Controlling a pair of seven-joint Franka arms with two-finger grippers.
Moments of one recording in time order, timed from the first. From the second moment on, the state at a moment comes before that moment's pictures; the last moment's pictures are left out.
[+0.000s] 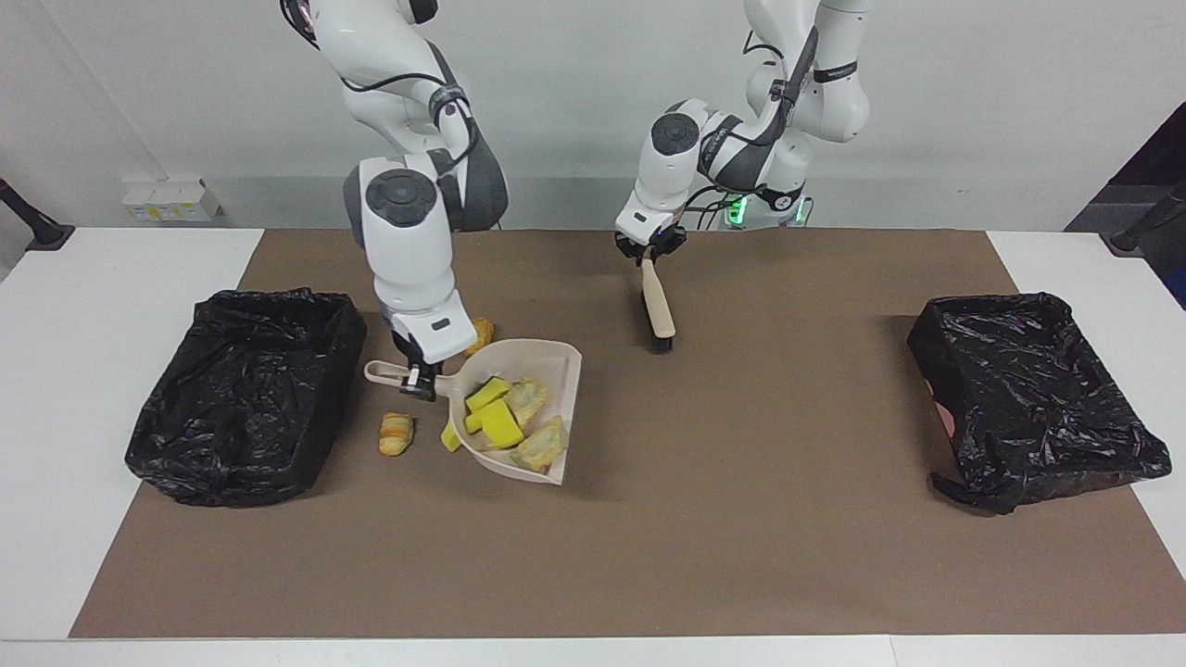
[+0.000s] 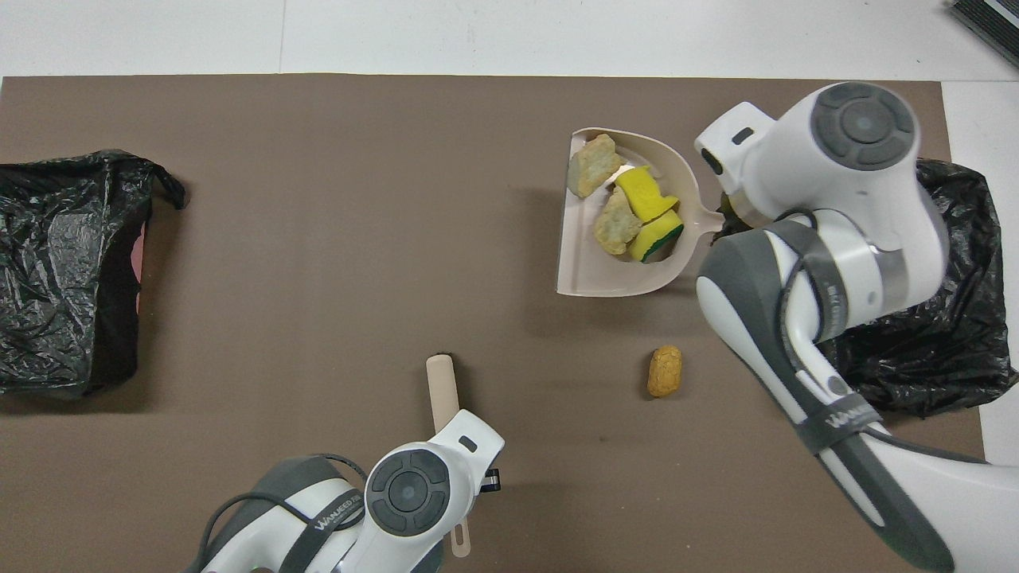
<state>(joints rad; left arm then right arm) -0.73 -0.09 -0.13 -2.44 -0.21 2.26 -0.78 0.02 0.27 0.18 -1.67 -0.19 1.96 -1.16</state>
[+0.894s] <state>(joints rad) -0.57 -0.09 -0.09 -2.27 -0.20 2.12 -0.76 -0.55 0.20 0.17 -1.71 -0.18 1.95 -1.72</state>
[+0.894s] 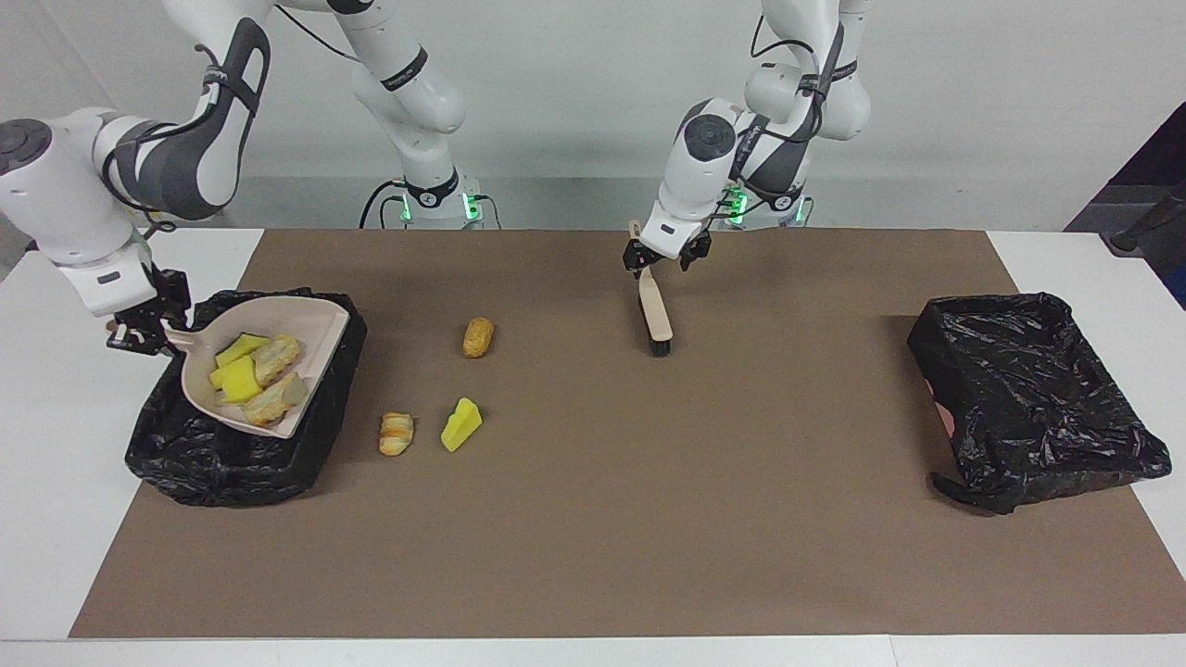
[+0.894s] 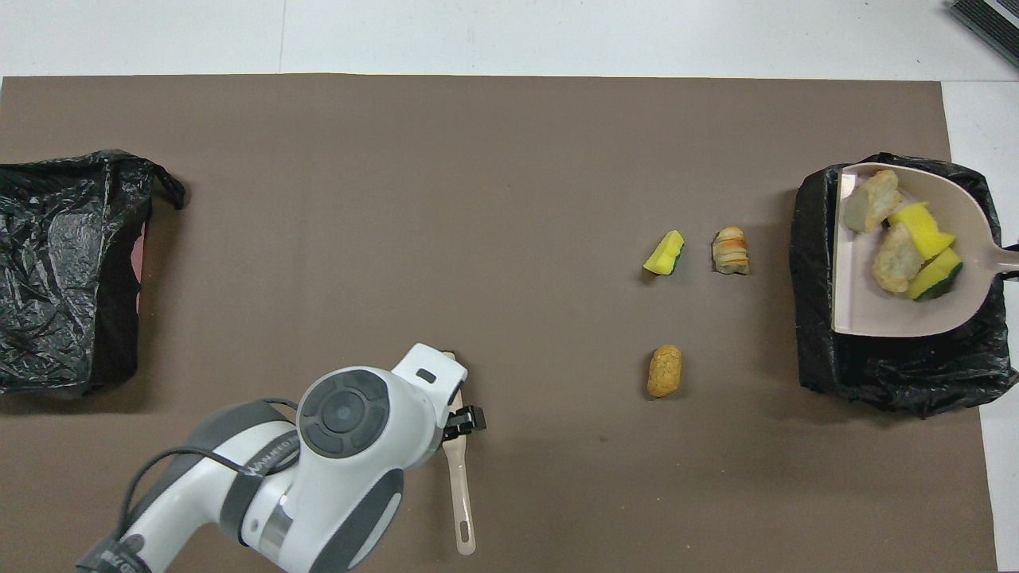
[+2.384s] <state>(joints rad) 0.07 -0.13 -0.08 -1.87 -0.14 1.73 -0.02 -0.33 0.15 0.19 -1.81 -0.87 1.89 -1.28</state>
